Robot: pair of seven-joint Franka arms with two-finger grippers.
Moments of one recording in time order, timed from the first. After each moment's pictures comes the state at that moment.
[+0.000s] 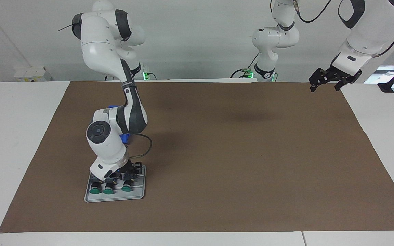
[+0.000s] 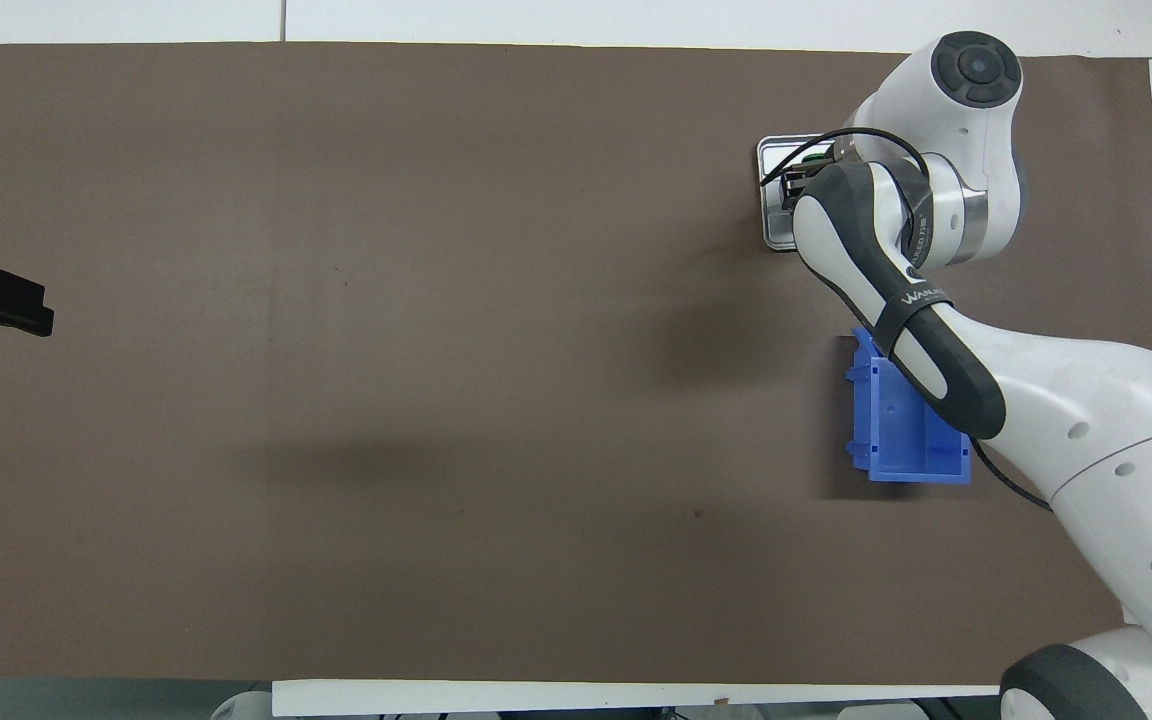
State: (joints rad) left arm -0.06 -0.07 -0.03 -1.65 0.03 1.48 -0.01; right arm 0.10 0.63 0.04 -1.52 -0.02 2.17 0.03
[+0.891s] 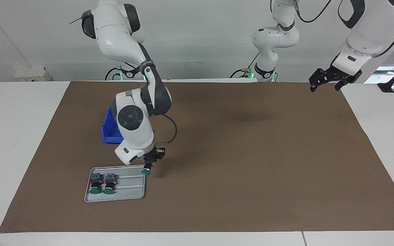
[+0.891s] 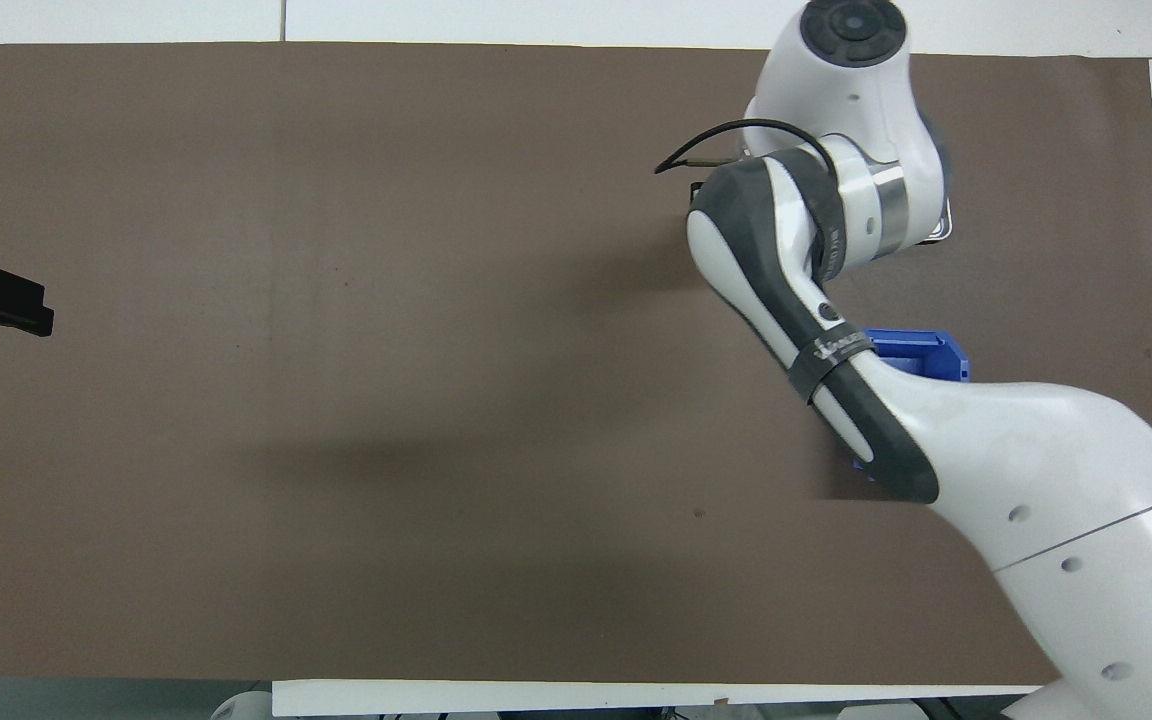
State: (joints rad) left arm -0.06 -0.07 -0.03 -1.65 0.03 1.48 -0.01; right arm 0.32 0.56 0.05 -1.37 -0.02 1.82 0.51
